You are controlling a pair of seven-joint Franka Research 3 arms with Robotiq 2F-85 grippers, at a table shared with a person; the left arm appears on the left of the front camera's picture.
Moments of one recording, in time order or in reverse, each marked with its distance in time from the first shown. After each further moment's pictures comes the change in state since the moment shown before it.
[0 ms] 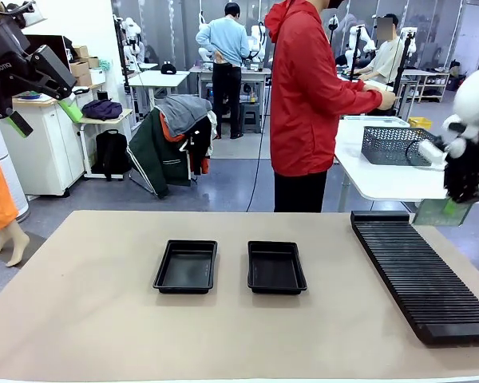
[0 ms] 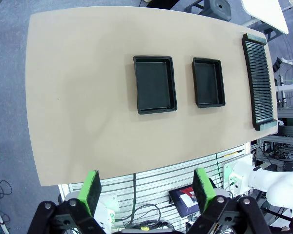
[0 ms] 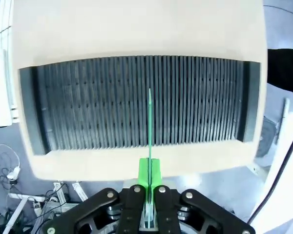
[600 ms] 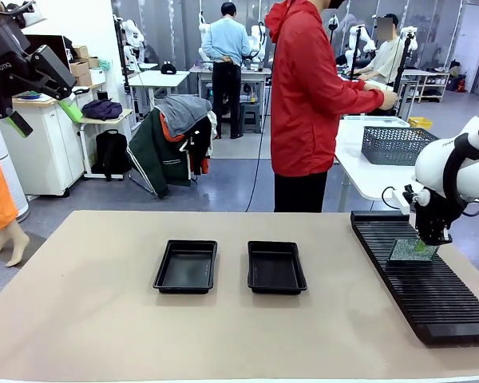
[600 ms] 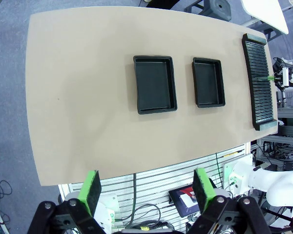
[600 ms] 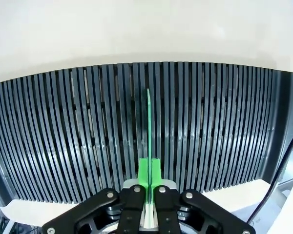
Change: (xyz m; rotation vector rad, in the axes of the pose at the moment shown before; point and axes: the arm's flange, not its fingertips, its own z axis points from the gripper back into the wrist) left arm 0.000 0.000 0.000 0.000 0.000 0.000; right arm 0.011 -0.012 -0.155 -0.008 0.013 -0.009
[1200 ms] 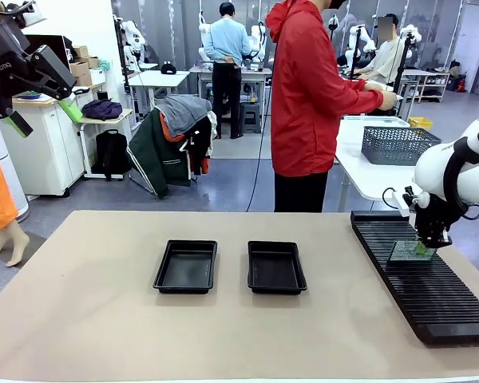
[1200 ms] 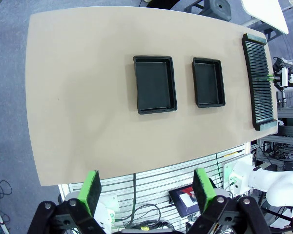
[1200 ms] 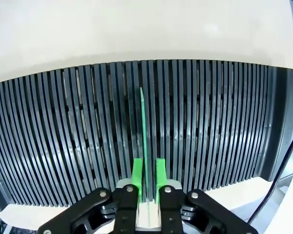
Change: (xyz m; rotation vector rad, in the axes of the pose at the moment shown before) left arm 0.000 0.000 0.000 0.000 0.000 0.000; right arm -0.001 0.004 -0.007 -0.035 0.003 -0.013
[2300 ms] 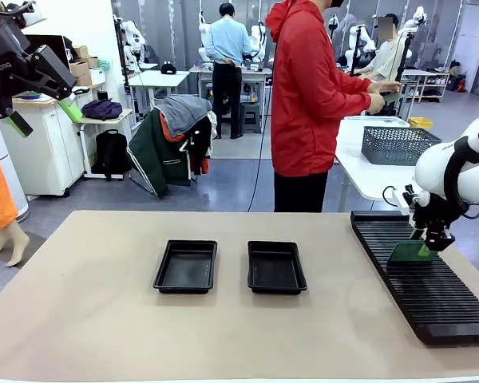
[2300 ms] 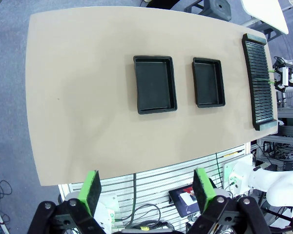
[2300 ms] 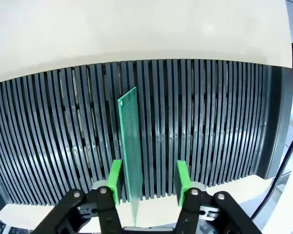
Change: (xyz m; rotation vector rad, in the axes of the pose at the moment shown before) left arm 0.000 0.000 0.000 0.000 0.000 0.000; right arm 0.000 -0.001 0.003 -0.018 0.002 -0.001
